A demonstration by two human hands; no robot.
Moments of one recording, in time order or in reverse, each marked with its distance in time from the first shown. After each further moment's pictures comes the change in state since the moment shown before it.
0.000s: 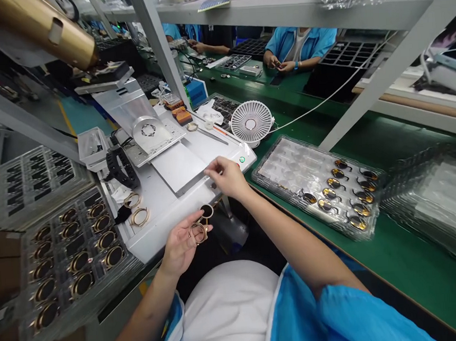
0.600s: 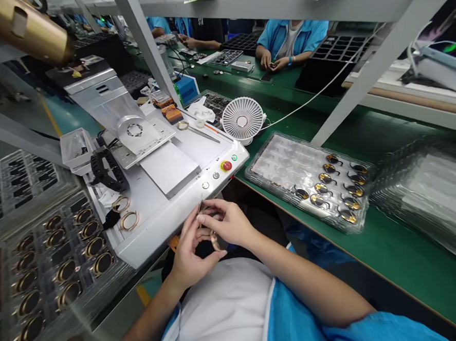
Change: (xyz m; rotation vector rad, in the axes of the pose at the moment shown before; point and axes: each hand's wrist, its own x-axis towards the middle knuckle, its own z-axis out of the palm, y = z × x) left_hand -0.008 -0.029 0.020 0.776 -0.102 0.495; right_hand -0.104 0.000 0.006 0.346 -0.124 0.260
